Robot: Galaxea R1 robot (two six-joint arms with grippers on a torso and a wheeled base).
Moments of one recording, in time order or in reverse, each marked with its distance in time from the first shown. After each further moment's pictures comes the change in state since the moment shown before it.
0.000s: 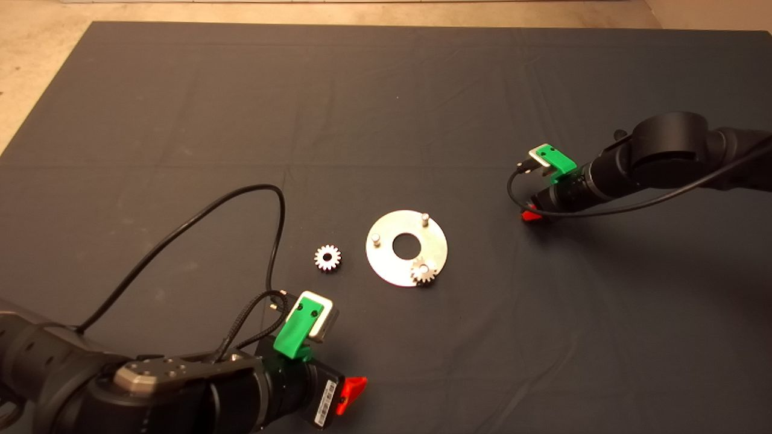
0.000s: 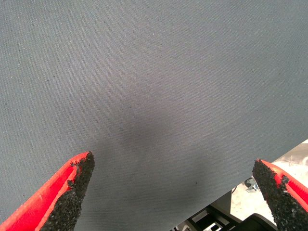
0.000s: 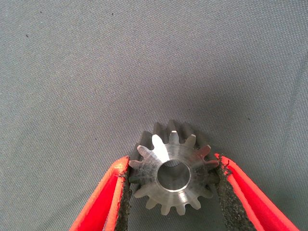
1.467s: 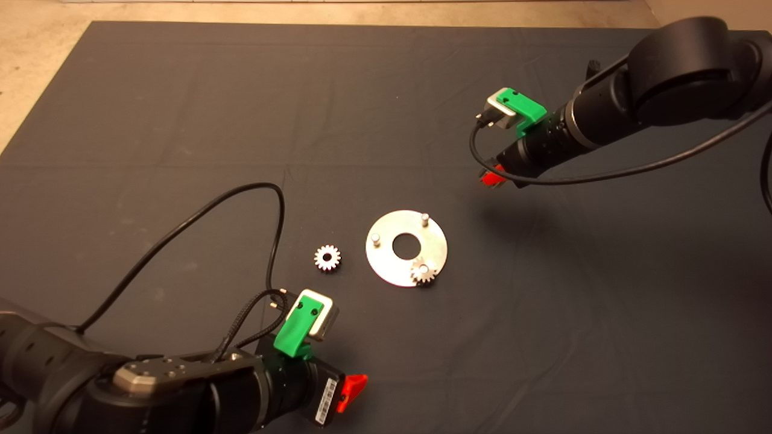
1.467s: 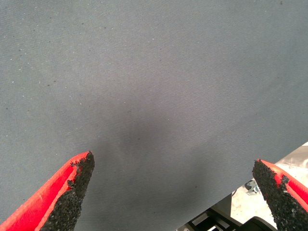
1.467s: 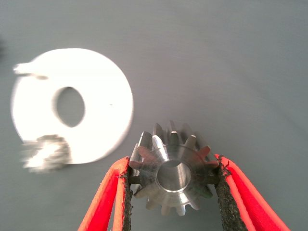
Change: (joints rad) left arm 0.000 0.001 0.000 0.012 0.000 0.000; right arm 0.244 0.199 0.131 0.181 -0.024 0.000
